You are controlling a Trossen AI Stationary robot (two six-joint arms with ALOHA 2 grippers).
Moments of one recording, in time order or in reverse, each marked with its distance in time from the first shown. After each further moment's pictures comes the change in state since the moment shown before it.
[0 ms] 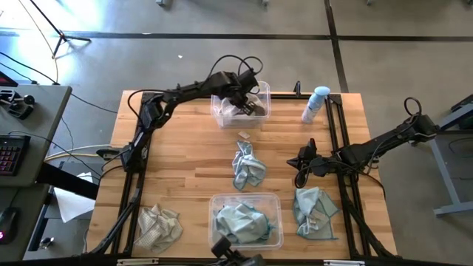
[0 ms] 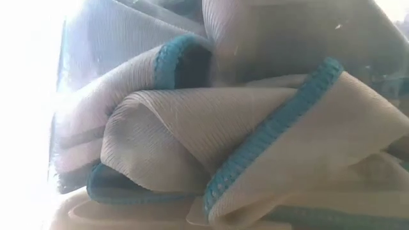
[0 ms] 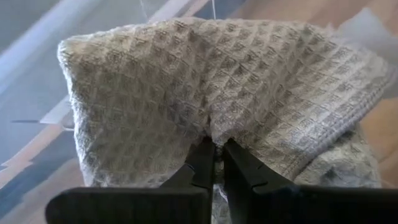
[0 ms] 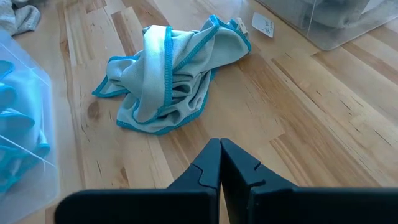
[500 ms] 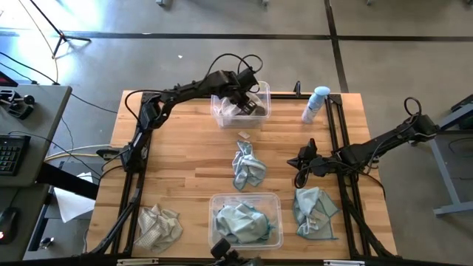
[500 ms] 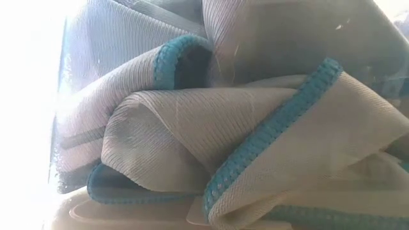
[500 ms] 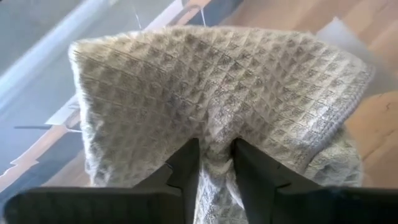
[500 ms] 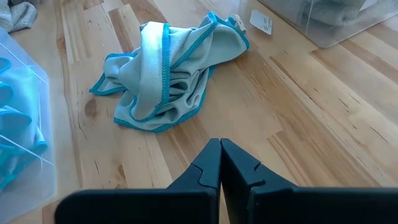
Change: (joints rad) left arm -0.008 -0.027 0.000 0.001 0.001 0.008; right arm 0.000 0.000 0.000 -0.013 0.000 0.005
